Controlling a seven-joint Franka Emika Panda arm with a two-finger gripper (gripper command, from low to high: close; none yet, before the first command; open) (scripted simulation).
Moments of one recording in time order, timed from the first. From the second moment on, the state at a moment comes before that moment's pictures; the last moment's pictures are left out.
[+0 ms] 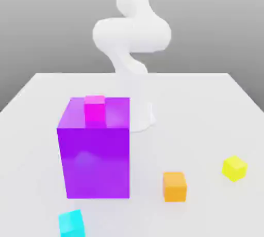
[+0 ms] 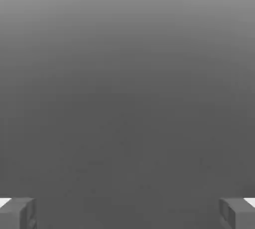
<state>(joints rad) 0.07 -0.73 -0.05 -2.34 0.03 2.34 0.68</state>
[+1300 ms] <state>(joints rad) 0.50 0.23 -0.17 -2.74 0.18 2.97 -0.63</state>
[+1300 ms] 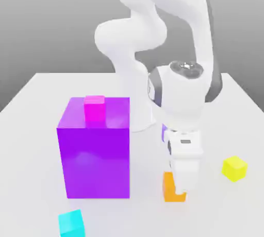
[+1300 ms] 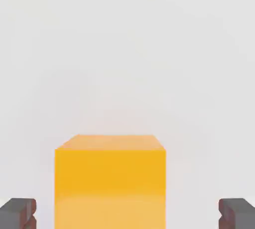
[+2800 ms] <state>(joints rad) 0.22 -0.69 -0.38 -2.61 -0.23 1.94 -1.23</state>
